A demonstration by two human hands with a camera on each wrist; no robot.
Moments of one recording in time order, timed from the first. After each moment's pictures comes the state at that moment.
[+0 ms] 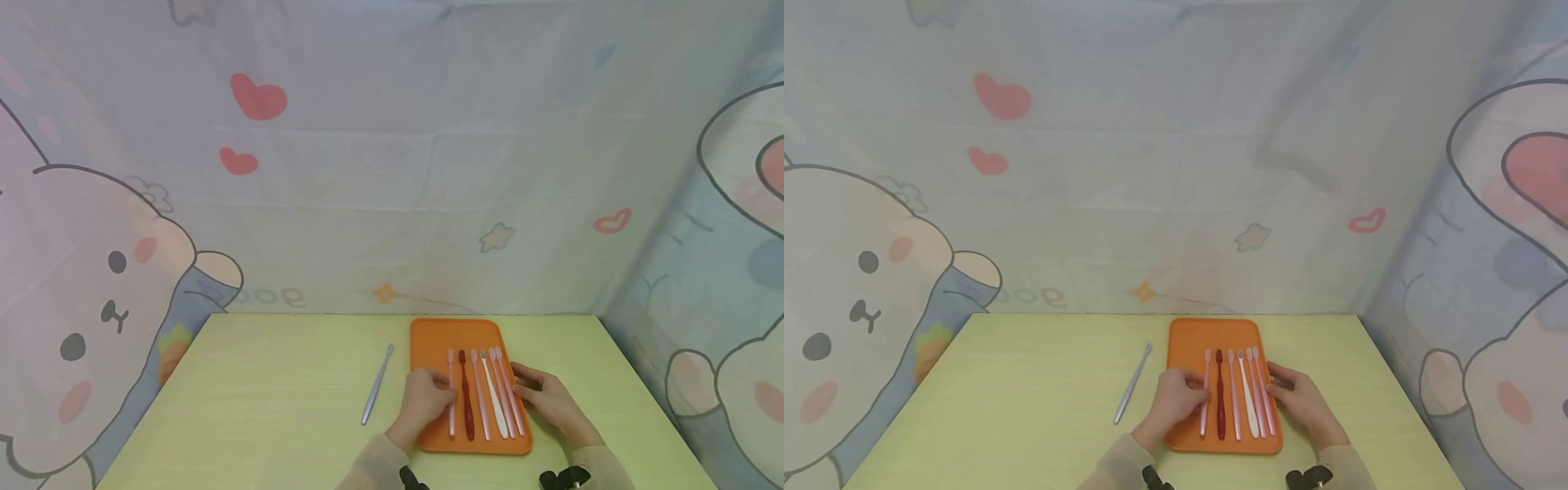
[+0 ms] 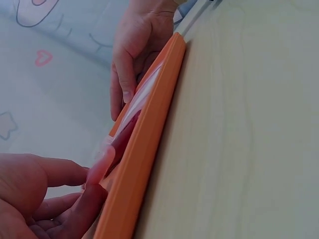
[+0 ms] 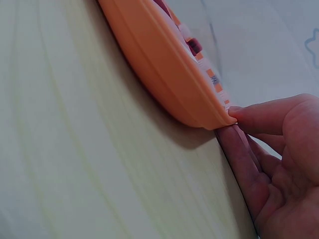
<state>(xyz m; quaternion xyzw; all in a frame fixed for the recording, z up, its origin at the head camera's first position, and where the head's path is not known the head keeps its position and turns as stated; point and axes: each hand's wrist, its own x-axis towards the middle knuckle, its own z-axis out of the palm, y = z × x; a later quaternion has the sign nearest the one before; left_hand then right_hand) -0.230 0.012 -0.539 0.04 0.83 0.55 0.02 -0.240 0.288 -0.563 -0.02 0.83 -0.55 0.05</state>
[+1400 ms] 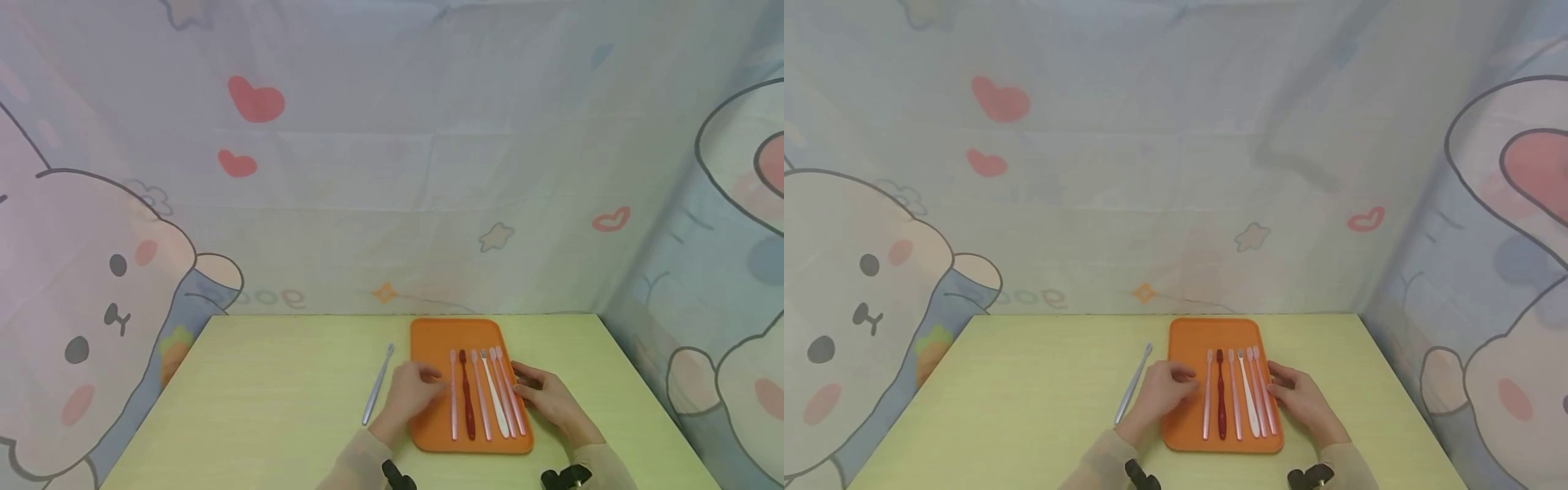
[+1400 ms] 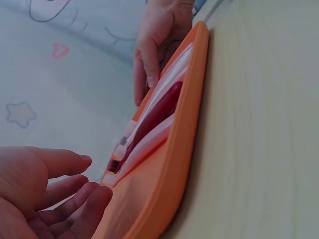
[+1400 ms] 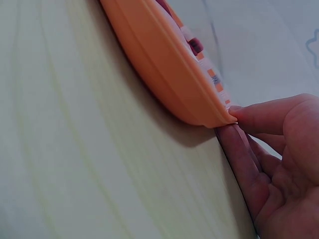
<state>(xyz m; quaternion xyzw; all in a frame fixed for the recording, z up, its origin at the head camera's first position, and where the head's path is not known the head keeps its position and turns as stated) -0.242 -0.018 -0.537 0.09 0.84 0.53 0.00 -0.239 0.287 -0.560 -0.01 0.84 -0.54 0.05</state>
